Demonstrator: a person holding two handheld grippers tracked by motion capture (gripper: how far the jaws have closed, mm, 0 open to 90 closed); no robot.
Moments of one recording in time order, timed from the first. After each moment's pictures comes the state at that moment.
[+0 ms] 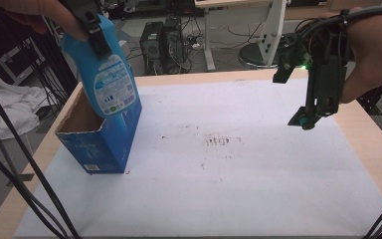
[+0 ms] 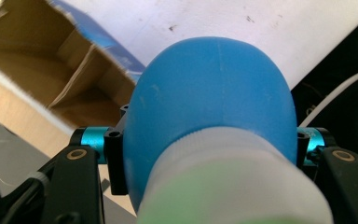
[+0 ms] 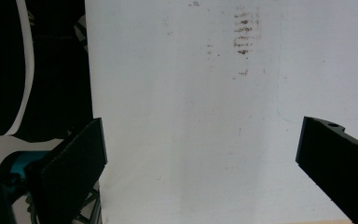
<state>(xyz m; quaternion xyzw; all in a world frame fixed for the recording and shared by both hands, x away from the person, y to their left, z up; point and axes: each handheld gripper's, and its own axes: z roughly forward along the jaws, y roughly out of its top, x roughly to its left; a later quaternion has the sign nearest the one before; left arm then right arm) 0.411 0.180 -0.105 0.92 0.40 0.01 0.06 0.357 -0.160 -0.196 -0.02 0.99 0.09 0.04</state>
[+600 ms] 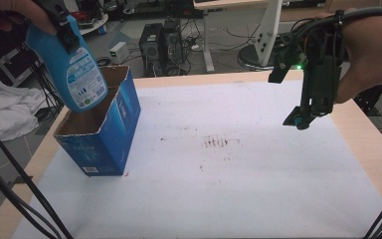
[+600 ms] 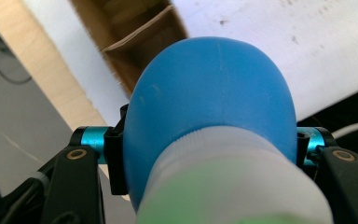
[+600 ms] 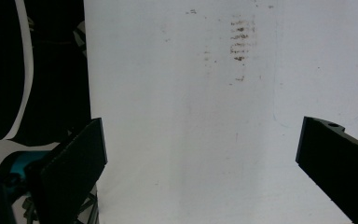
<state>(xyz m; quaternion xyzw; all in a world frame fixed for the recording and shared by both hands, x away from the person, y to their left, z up) 0.425 0.240 -0.103 0.84 0.54 0.02 0.05 0.359 -0.158 -0.193 -0.03 0.99 0.10 0.05</state>
